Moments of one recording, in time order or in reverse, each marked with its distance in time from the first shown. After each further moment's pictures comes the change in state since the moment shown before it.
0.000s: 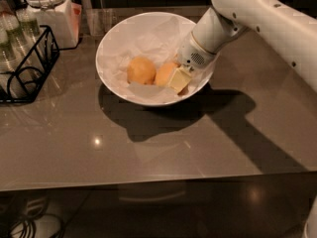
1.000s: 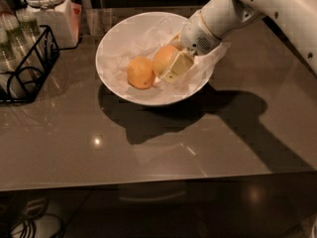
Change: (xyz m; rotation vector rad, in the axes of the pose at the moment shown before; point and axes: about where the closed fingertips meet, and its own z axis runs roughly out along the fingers) arm -0.036 -0.009 -0.037 0.043 -0.153 -0.115
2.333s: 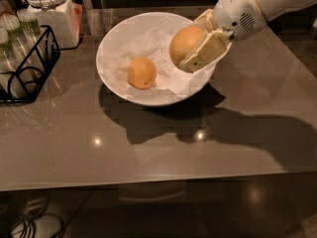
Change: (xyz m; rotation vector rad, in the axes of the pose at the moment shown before) arm -0.028 0.056 -0.100 0.010 -0.128 0.041
